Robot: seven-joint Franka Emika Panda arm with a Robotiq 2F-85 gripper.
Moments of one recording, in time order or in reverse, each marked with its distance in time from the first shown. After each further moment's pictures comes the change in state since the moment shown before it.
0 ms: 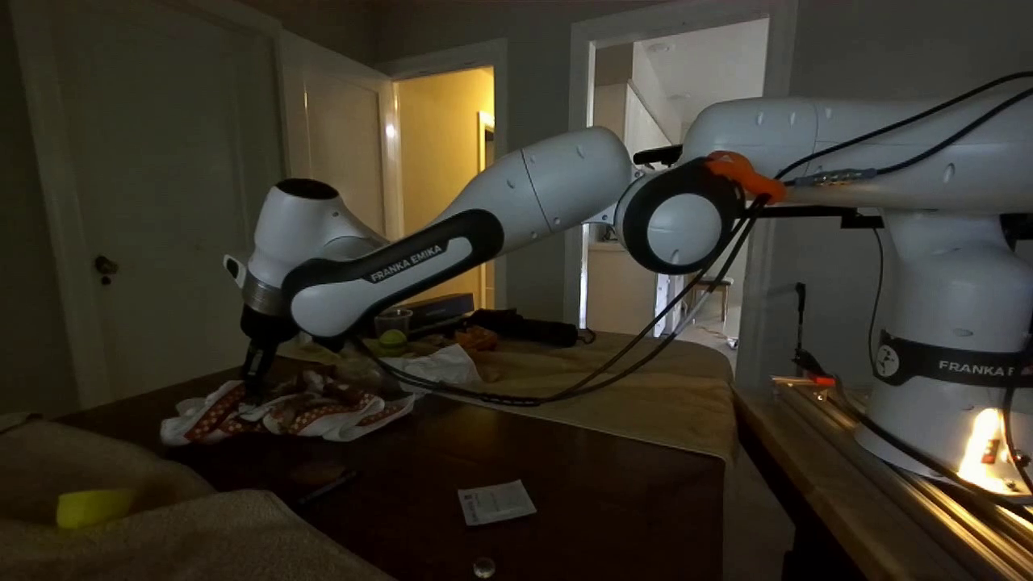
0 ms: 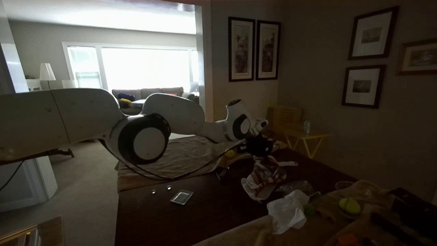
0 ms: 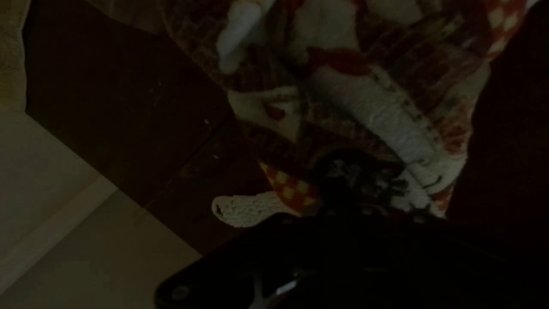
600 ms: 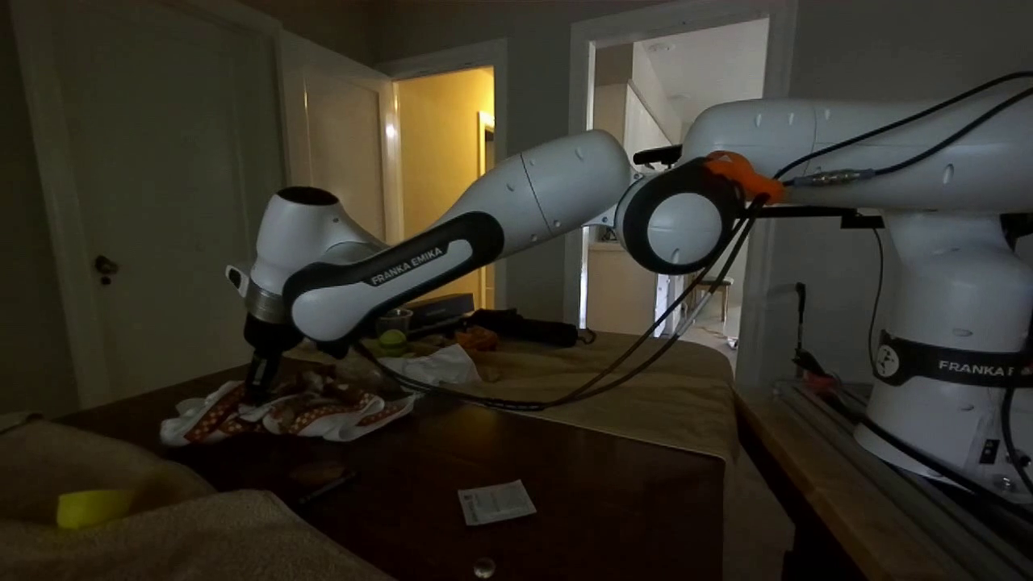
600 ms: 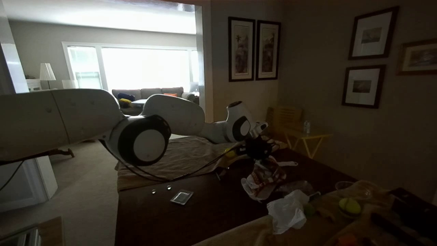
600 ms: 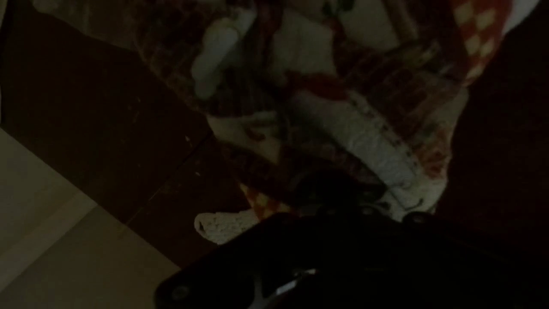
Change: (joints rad) arm -0.006 0.004 0.030 -0.007 0.002 -0.026 -0.021
